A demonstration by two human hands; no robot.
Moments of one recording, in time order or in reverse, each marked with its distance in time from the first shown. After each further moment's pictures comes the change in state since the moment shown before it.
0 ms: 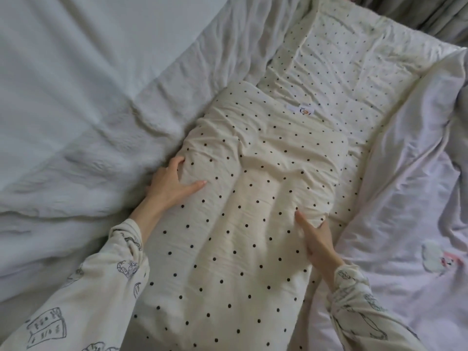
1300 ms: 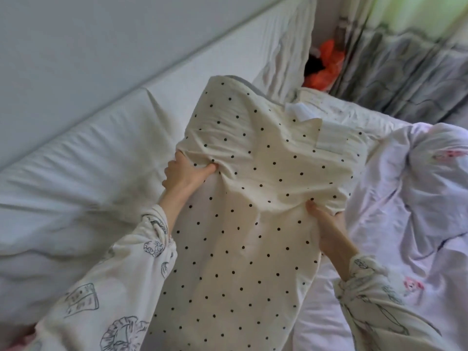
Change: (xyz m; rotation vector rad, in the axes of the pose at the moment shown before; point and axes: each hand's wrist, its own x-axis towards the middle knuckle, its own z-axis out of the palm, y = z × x) left_hand -0.125 0.133 -0.122 -0.243 0.405 -0.058; right_hand -0.133 -0.140 -0.053 0.320 -0.047 -0.209
